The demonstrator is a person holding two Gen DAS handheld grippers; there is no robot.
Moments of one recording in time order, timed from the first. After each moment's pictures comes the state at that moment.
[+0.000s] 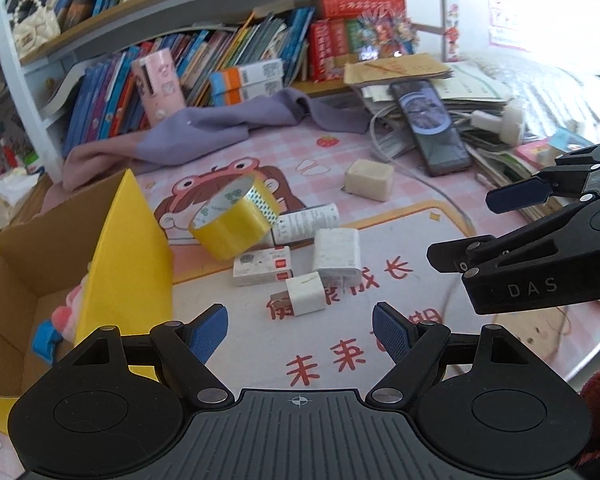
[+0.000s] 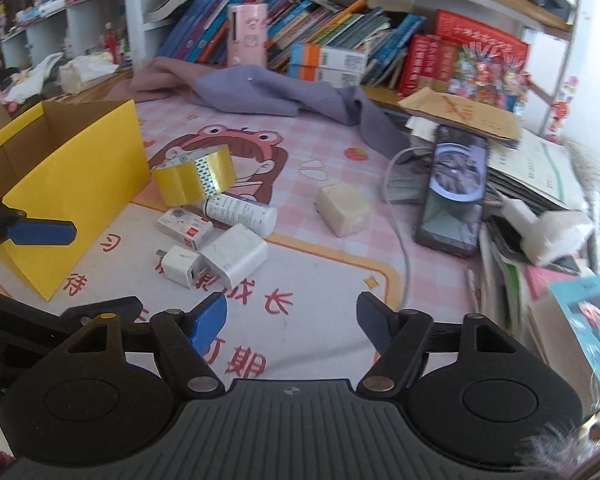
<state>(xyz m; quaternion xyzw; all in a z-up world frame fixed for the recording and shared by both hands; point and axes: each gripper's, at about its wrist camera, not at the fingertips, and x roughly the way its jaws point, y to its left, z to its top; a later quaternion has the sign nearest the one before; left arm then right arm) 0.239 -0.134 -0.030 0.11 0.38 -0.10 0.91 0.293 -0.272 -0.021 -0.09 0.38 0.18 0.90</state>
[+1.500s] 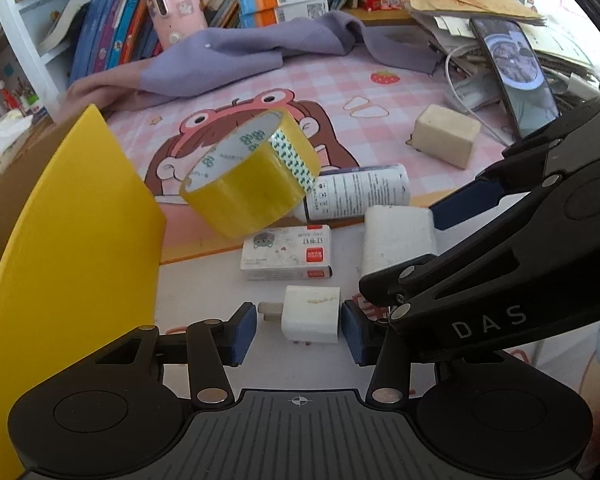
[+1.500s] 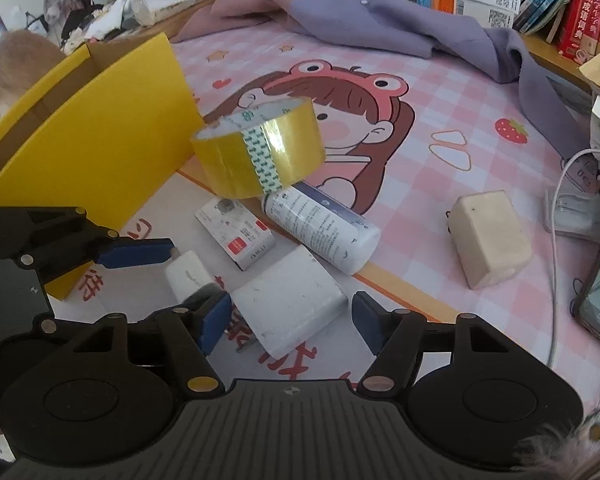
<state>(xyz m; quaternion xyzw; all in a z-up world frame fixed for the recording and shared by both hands) 0.326 -0.140 -0.085 0.10 0.46 -0.03 0.88 0.413 -0.227 -0.074 -0.09 0.48 0.35 0.80</state>
